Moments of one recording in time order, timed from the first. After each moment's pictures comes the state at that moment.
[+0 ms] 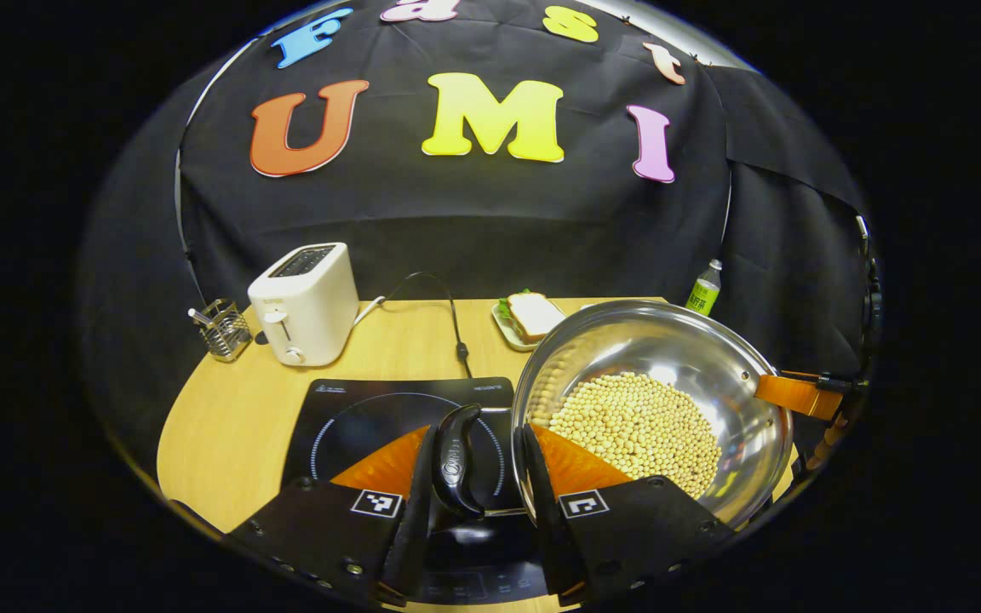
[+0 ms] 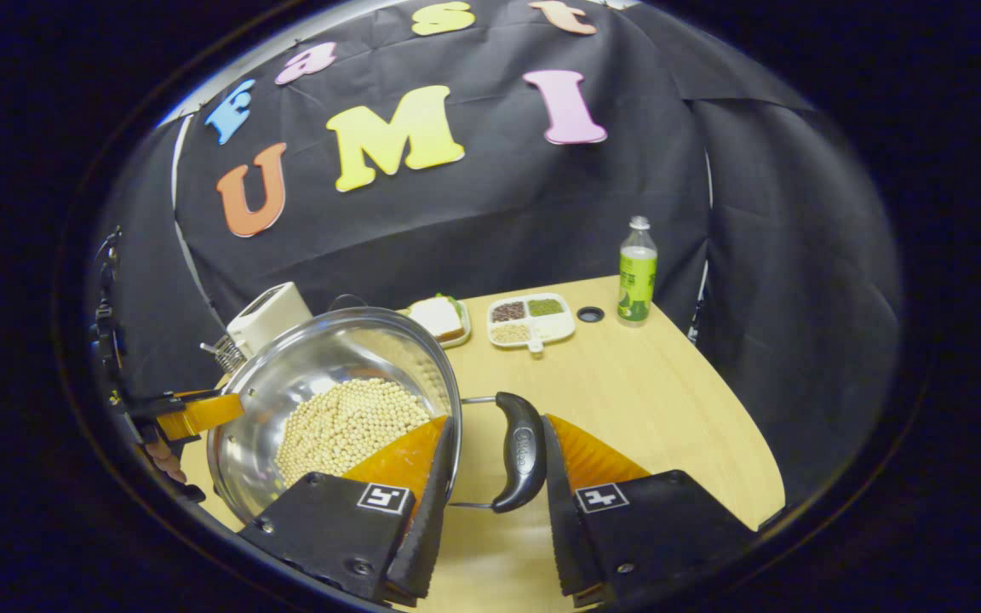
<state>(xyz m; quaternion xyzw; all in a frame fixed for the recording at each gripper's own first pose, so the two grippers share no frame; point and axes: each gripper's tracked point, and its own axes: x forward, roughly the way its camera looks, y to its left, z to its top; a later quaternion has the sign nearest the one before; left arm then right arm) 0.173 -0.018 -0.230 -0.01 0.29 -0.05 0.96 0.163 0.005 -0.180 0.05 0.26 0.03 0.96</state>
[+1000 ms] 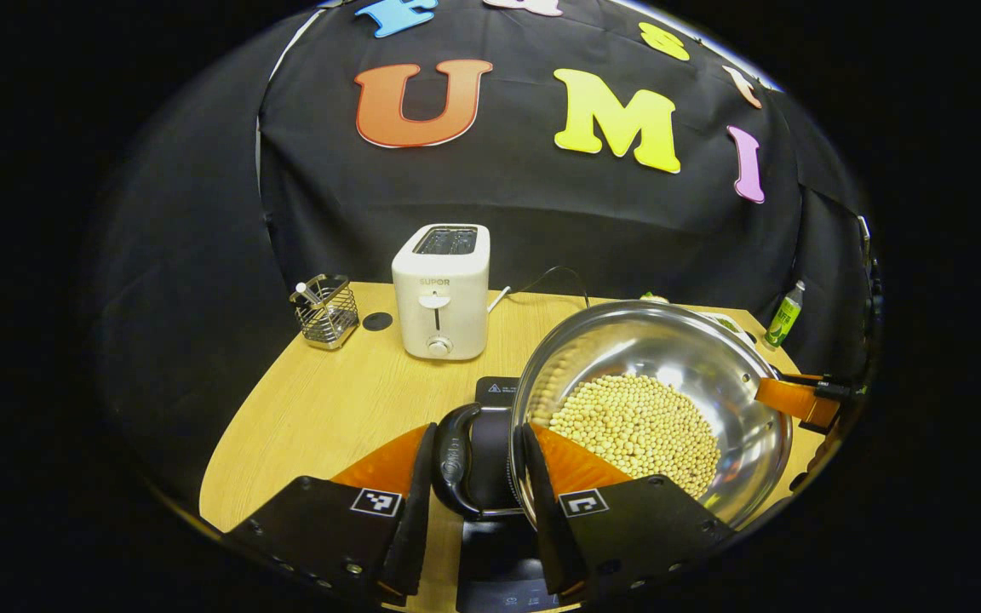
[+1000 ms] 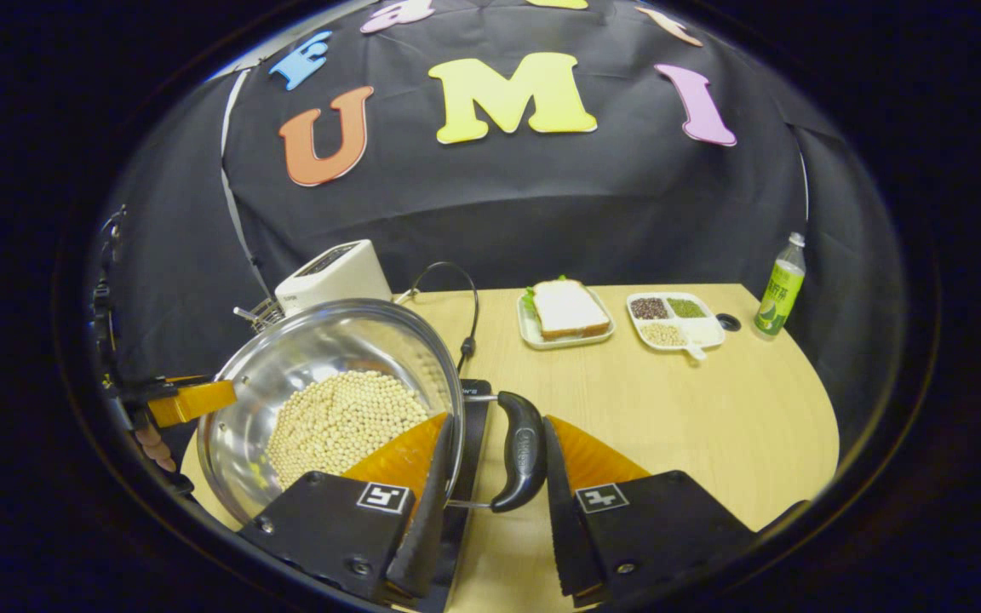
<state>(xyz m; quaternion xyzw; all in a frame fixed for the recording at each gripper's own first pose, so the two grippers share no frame) 0.188 0.161 -0.261 -0.02 0.31 0.04 0.95 0.235 0.185 -0.235 0.02 0.29 0.10 0.95</state>
